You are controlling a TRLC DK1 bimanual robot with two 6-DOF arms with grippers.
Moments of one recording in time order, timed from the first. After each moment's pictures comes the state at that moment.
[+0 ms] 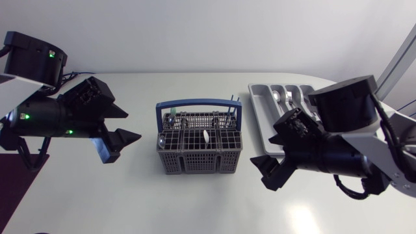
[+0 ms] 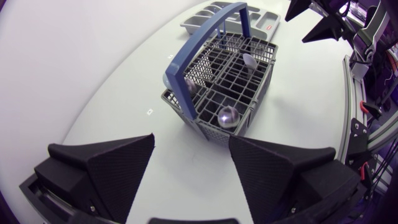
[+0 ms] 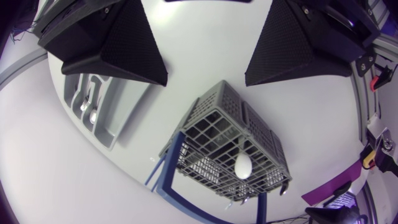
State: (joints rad) left arm -0.27 1.16 0.88 -0.55 0.25 0.66; right arm 0.58 1.07 0.68 -0.40 -0.01 -0.22
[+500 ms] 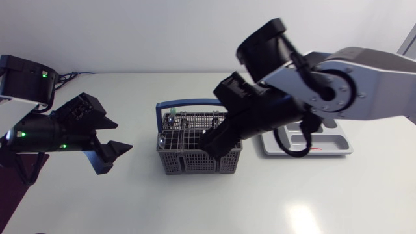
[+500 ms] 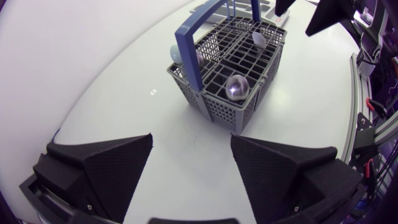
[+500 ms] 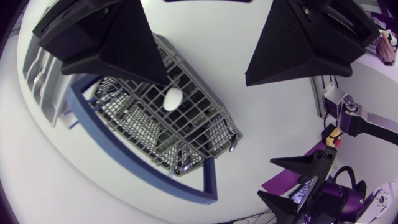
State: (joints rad) left arm -0.19 1.11 0.77 -0.52 0.25 0.66; right arm 0.72 1.49 1.13 -0.54 -0.21 -0.06
